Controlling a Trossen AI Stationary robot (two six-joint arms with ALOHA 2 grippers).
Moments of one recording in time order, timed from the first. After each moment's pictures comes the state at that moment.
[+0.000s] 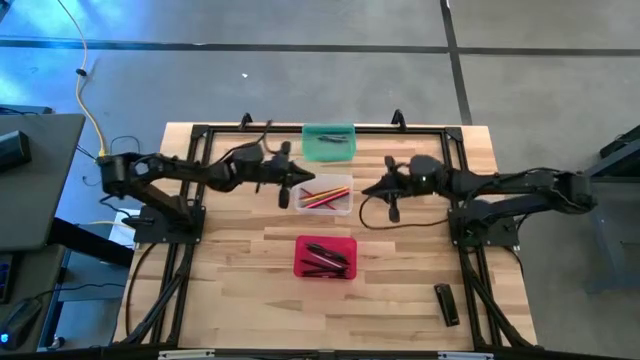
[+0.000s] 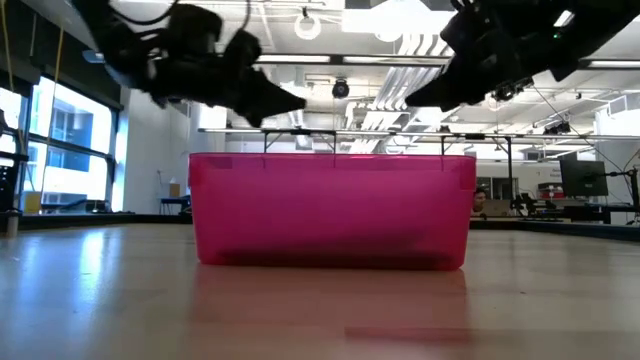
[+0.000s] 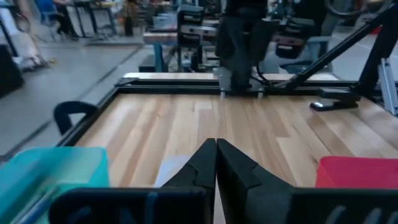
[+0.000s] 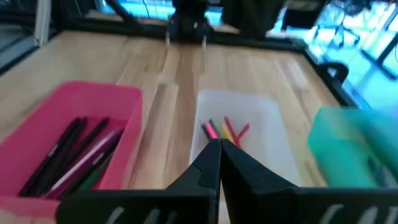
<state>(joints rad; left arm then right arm) 0.49 1.45 0.57 0.72 0.33 0.08 -0.24 1.06 0.50 0.21 -0.22 -0.20</state>
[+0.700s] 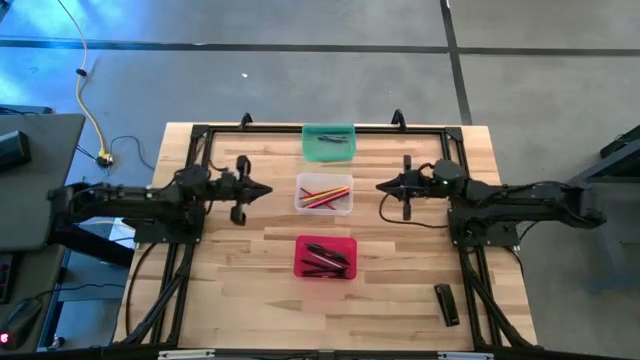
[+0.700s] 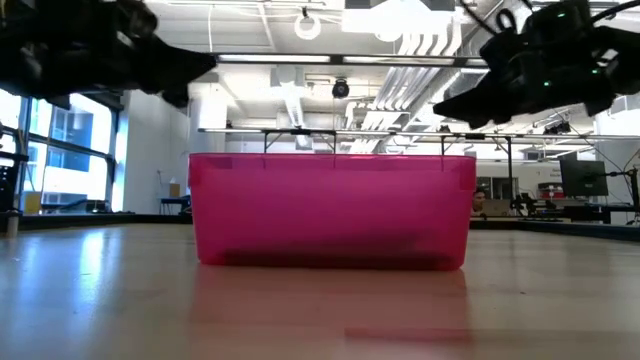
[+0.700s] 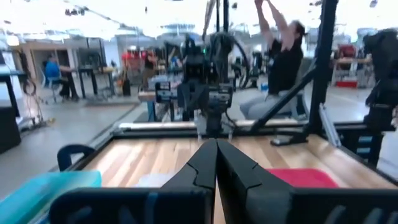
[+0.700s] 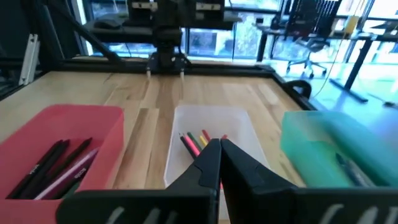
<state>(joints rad) 0.43 0.83 0.10 0.84 0.31 0.01 -0.36 0.89 0.21 0.53 -0.29 -0.13</state>
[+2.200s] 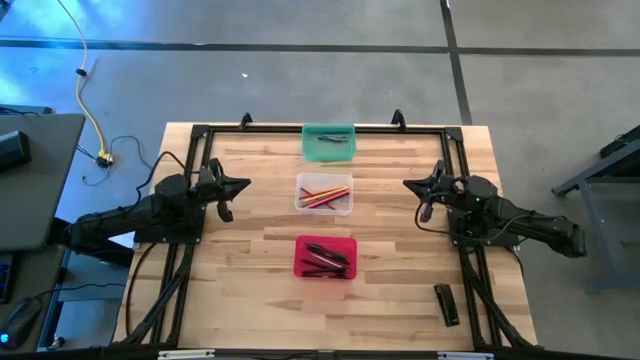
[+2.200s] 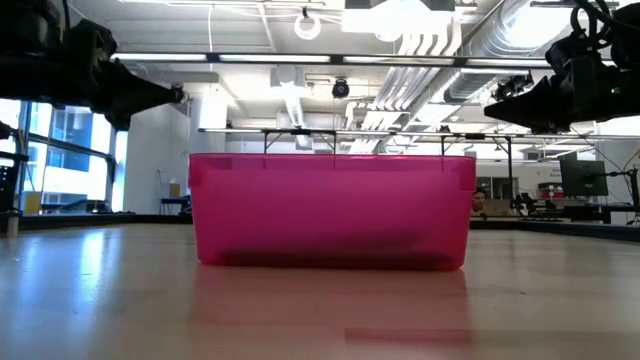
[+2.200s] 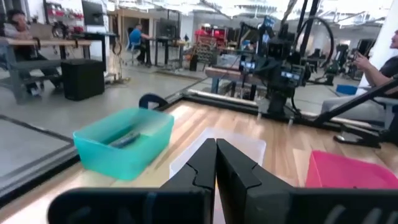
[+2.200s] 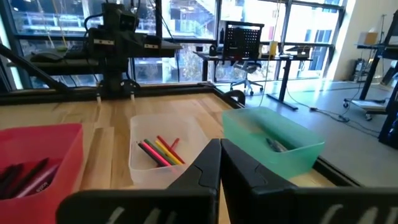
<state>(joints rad) 0.41 0.01 0.01 0.01 -0.04 -0.10 -0.32 0.03 0.01 0.01 0.01 -0.06</state>
